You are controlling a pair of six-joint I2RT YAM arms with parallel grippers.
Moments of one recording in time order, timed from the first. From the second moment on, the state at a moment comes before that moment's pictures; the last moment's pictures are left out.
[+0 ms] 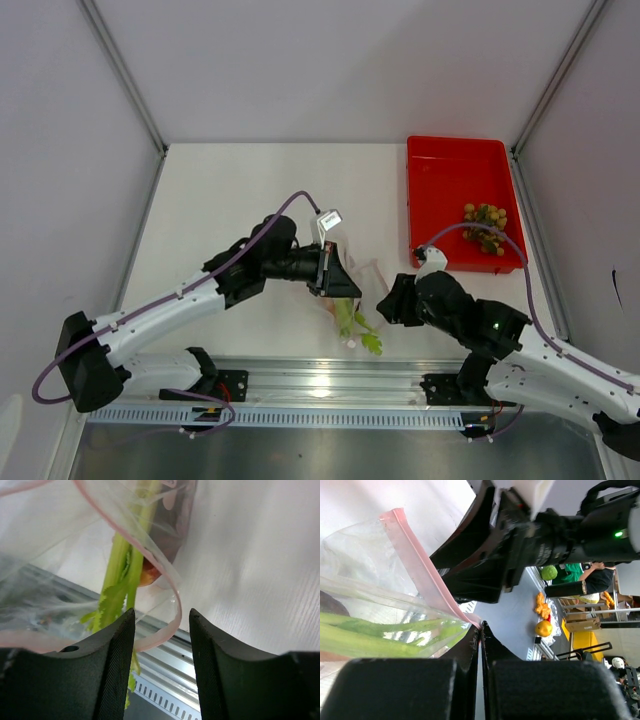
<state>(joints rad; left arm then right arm) -0.88 1.17 0.94 -0.14 0.59 -0.75 1.01 0.69 0.70 -0.64 0.24 0.83</state>
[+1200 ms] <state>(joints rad) -0.83 1.03 1.17 -0.42 0.54 -0.67 0.87 1.10 1.39 -0.87 -0.01 0.62</state>
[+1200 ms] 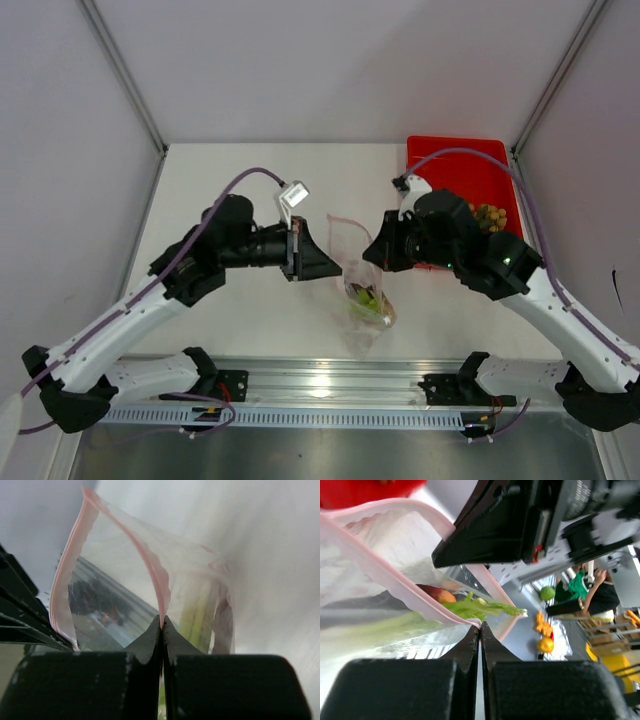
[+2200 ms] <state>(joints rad) -0.72 1.06 0.96 -0.41 0.51 -0.68 0.79 1.31 1.39 -0.82 -0.23 0.55</state>
